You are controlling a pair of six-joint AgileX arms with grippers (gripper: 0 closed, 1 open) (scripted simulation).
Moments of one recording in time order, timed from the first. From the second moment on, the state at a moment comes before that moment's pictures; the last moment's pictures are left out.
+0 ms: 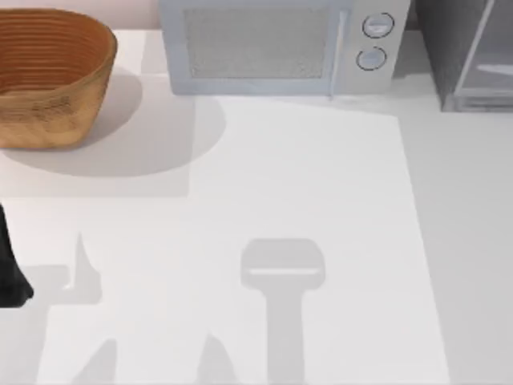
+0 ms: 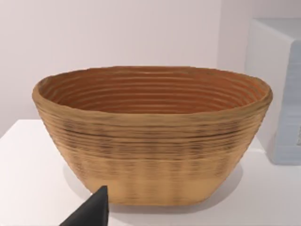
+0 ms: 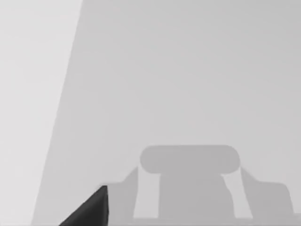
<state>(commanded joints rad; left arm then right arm) 0.00 0.00 0.00 0.00 0.00 0.00 0.02 -0.22 0.67 -1.47 0.00 -0.02</state>
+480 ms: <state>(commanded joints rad) 0.00 0.00 0.00 0.00 0.00 0.00 -0.42 0.23 0.87 -1.55 -0.24 -0.48</state>
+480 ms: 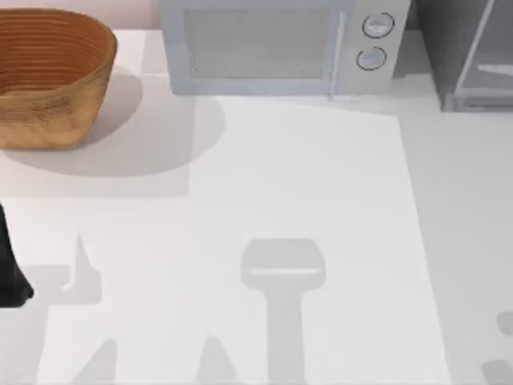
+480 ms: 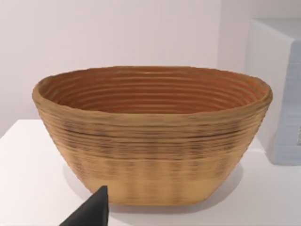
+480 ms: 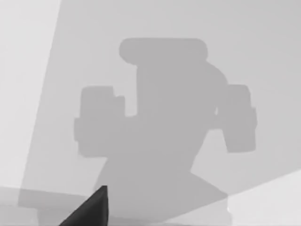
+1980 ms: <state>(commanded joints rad) 0.00 0.00 0.00 0.00 0.00 0.00 -1.81 1.82 1.33 -1.48 -0.95 -2.04</state>
